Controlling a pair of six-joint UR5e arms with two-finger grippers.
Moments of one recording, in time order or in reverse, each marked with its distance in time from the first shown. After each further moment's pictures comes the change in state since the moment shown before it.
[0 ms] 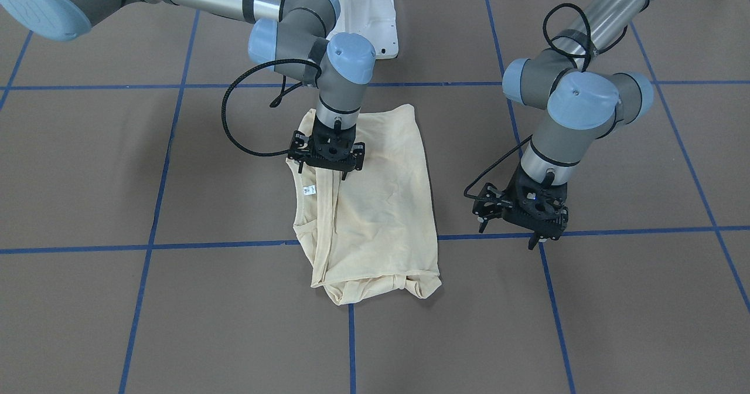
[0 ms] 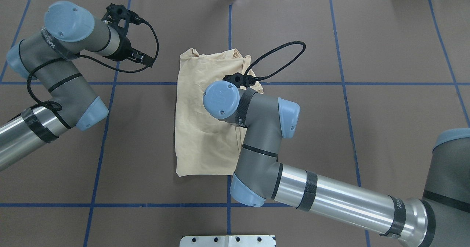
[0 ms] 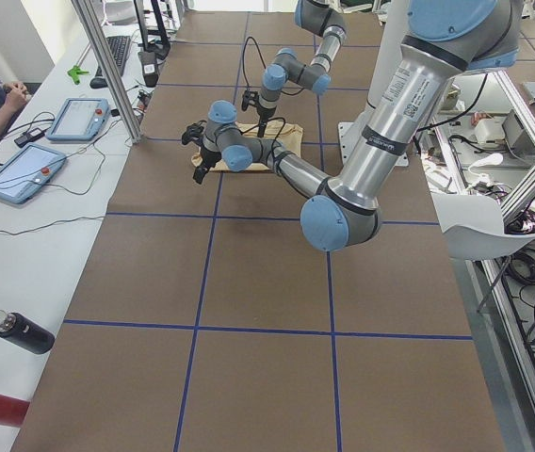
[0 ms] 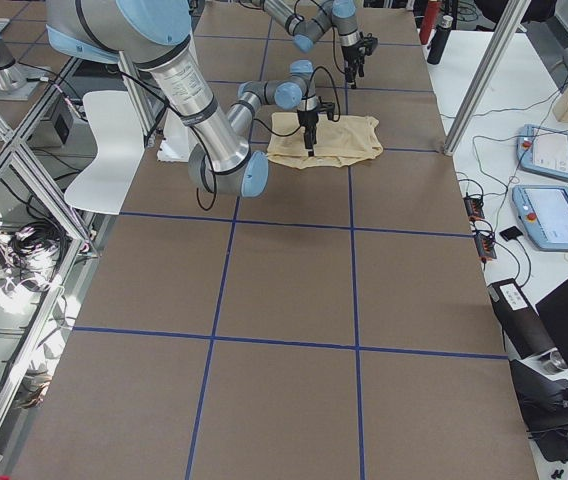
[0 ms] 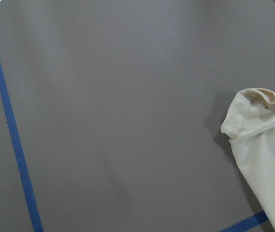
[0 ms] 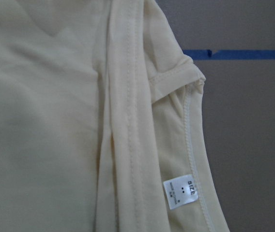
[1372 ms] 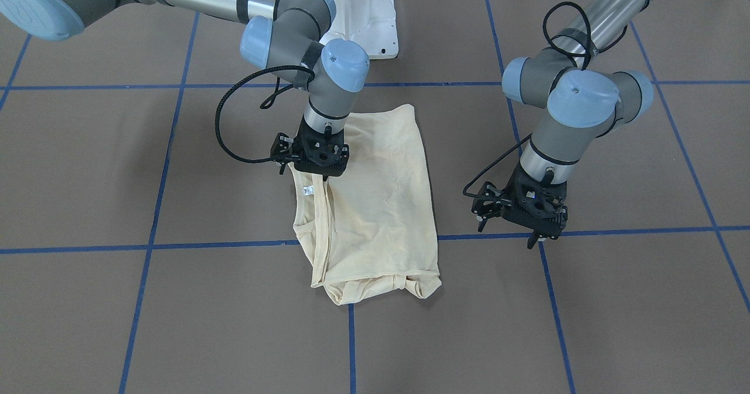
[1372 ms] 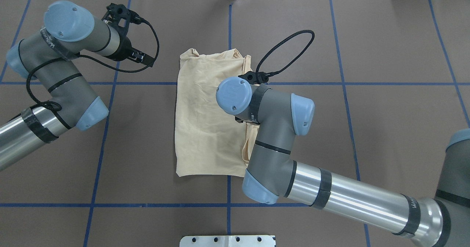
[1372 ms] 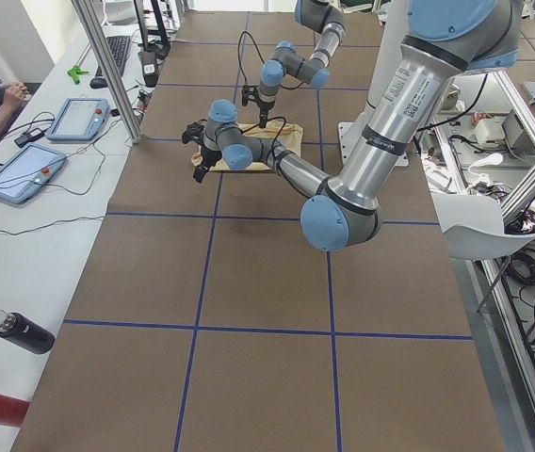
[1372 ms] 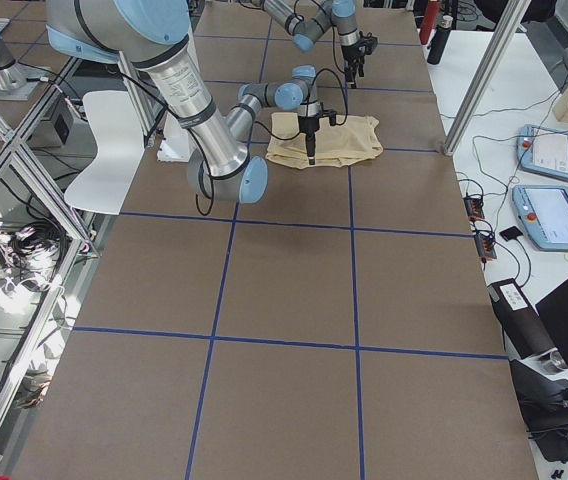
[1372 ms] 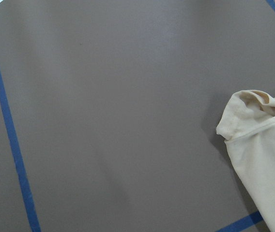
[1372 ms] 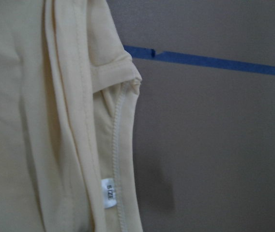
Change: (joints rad) left arm 0.000 0.000 -0.006 0.000 -0.001 0.000; right arm 0.027 -0.090 0.116 -0.151 0.000 -0.150
